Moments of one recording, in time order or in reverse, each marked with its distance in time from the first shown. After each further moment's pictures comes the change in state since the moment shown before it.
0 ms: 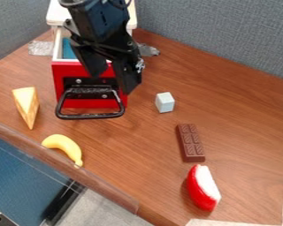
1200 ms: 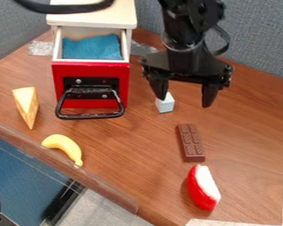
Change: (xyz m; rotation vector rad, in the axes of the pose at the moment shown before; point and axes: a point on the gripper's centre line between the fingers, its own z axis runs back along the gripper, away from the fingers) arm 0.053 -0.055 -0.071 0.135 -0.089 0.420
